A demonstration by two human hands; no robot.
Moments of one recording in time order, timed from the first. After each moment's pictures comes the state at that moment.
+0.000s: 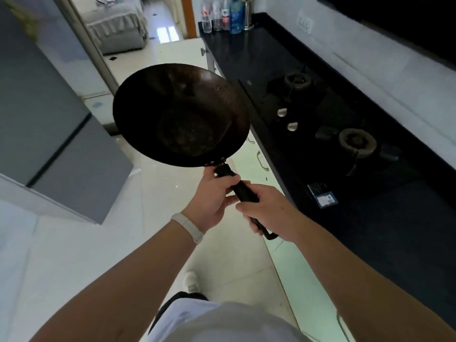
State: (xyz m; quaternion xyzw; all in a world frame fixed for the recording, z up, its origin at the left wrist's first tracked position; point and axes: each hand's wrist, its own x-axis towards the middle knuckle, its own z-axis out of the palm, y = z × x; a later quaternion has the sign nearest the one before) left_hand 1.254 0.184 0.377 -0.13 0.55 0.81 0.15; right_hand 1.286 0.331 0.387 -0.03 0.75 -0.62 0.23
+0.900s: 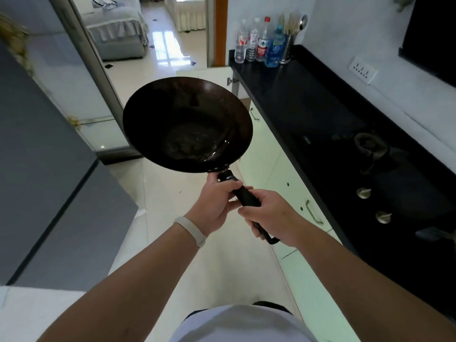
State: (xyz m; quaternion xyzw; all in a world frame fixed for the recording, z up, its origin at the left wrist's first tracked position) left_hand 0.883 -0.069 0.376 -0.12 0.49 0.84 0.18; right_hand 0.919 0.074 0.400 0.01 0.79 -0.58 0.23
